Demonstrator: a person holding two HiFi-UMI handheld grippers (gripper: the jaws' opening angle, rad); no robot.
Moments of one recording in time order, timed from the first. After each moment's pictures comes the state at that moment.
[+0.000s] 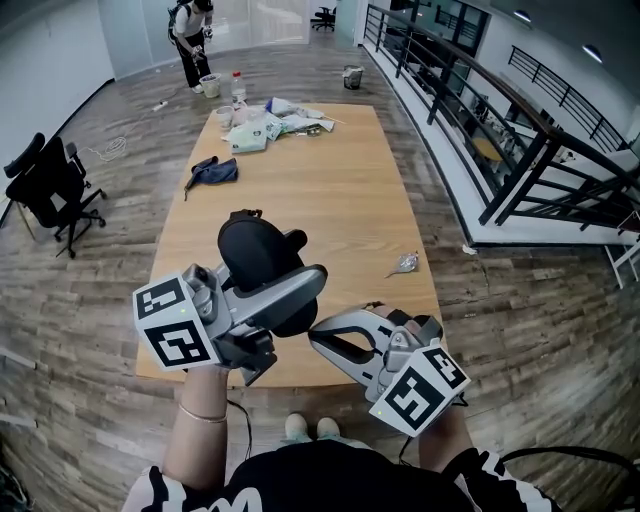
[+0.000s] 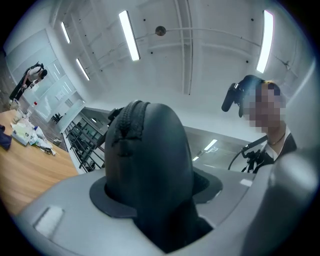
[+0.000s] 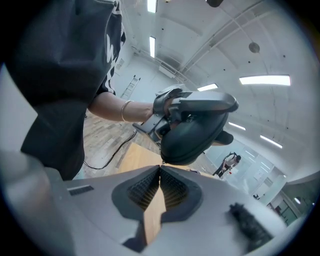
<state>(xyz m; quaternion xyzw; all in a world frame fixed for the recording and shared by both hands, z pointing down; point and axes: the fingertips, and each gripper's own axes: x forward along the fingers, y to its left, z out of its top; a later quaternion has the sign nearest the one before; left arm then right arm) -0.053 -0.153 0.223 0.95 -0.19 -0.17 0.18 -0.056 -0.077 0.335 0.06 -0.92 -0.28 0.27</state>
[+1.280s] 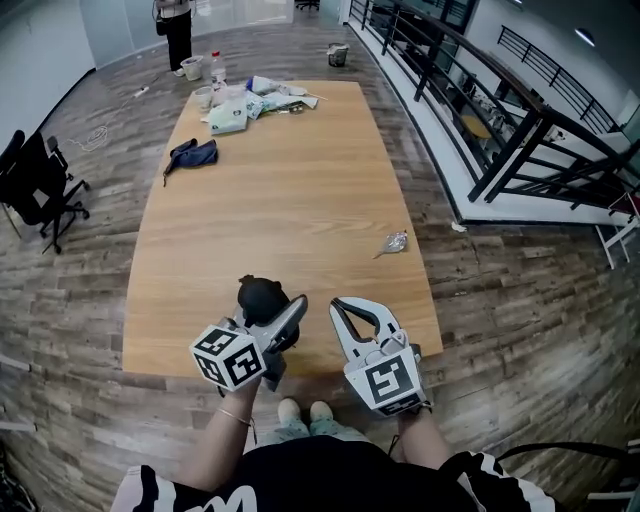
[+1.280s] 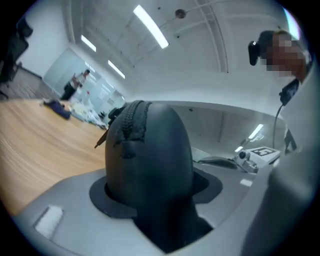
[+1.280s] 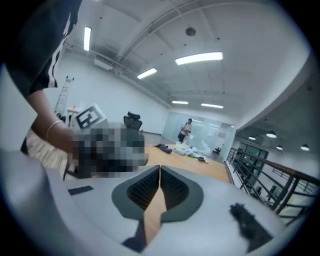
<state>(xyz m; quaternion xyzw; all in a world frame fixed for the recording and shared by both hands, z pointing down) -0.055 -0.177 0.457 0.88 -0.39 -0.07 0.26 0.008 -0.142 0.417 0.37 -0.90 -0.09 0.21</state>
